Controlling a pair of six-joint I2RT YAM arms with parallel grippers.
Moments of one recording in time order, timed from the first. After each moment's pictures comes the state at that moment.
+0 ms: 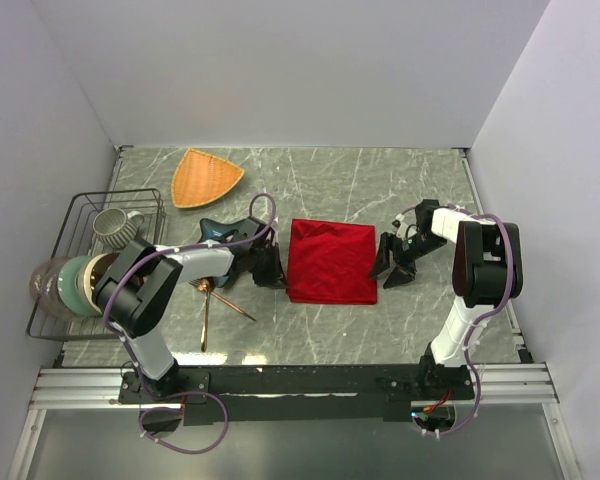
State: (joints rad) left arm -0.61 1.73 0.90 -0.15 0.32 -0.76; right arm -0.06 1.85 1.07 -0.85 -0.65 0.10
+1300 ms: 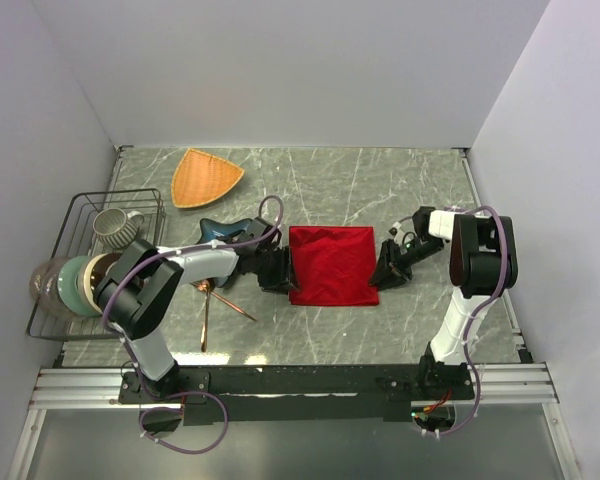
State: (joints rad) left arm -0.65 1.73 0.93 -0.21 0.35 -0.74; right arm -0.06 1.94 1.07 -0.87 -0.74 0.10
